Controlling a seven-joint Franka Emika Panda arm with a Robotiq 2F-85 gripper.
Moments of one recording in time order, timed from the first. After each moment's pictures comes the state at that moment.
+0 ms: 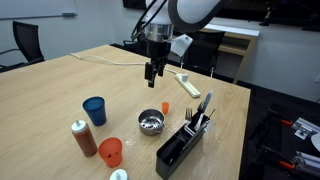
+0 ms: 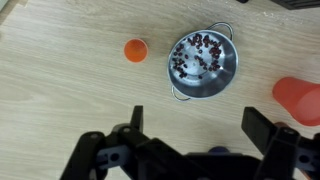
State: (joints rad) arm 0.27 0.53 0.15 -1.64 -0.12 2.22 0.14
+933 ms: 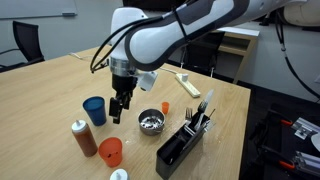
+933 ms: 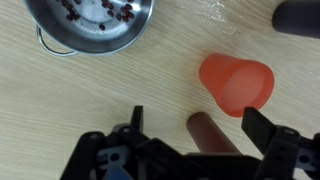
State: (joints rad) arm 0.34 0.98 0.26 -1.16 -0.01 2.23 -0.08
